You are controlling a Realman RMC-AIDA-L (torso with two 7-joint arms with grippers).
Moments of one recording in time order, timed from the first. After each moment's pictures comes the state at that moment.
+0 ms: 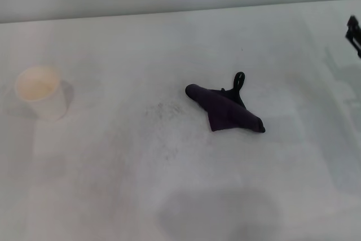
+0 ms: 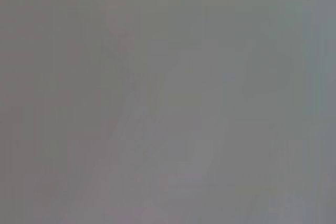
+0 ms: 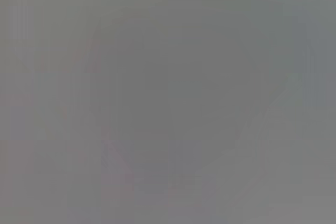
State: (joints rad) left arm -0.35 -2.09 1.11 0.09 -2.87 -1.23 2.70; right arm 0.42 2.02 -0.48 0.02 2.26 1.18 -2.93
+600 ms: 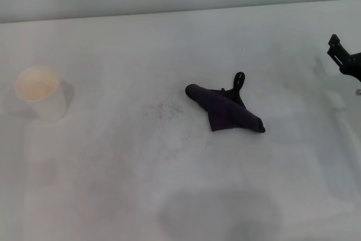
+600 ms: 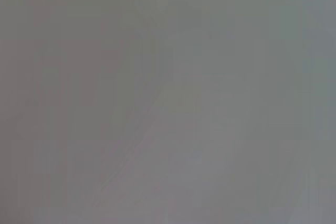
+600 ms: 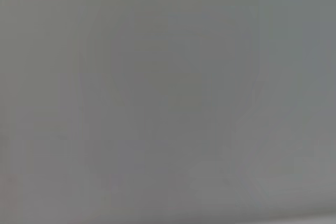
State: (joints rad) left arm -0.36 -2.09 1.10 0.04 -2.93 -1.23 2.69; right arm 0.44 2.02 -0.47 0.11 2.24 1.13 -2.81
